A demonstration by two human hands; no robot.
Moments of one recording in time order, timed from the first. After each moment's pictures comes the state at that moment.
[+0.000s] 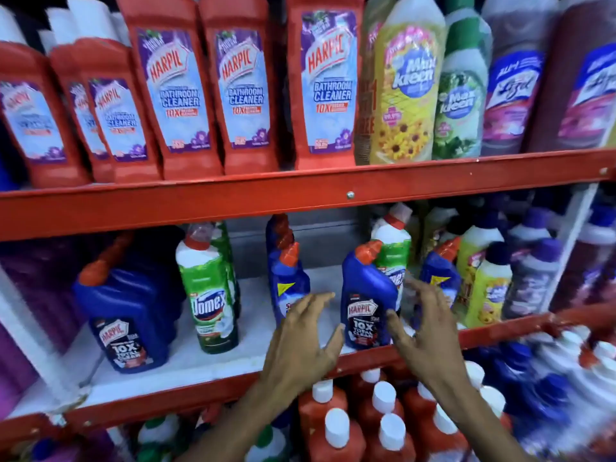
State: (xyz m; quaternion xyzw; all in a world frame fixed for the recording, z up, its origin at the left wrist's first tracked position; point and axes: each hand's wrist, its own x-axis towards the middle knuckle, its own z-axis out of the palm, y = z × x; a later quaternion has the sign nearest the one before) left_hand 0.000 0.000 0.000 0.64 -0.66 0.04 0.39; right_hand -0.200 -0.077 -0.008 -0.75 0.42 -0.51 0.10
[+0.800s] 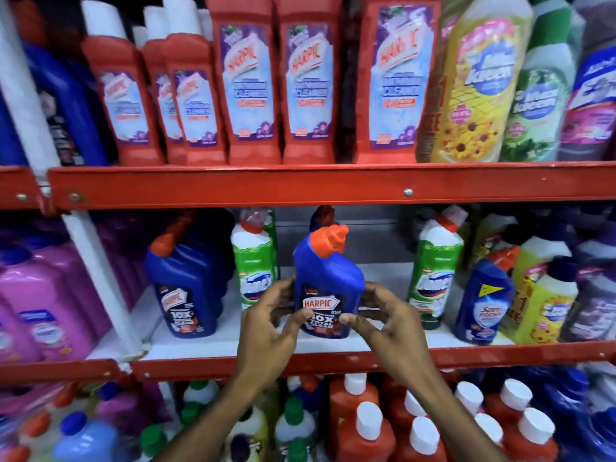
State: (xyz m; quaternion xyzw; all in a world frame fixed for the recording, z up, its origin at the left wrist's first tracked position) left_hand 0.064 0.068 0.018 0.58 -0.51 -0.08 0.63; right_hand -0.110 -0.034 0.019 -0.76 0.27 -0.46 0.37
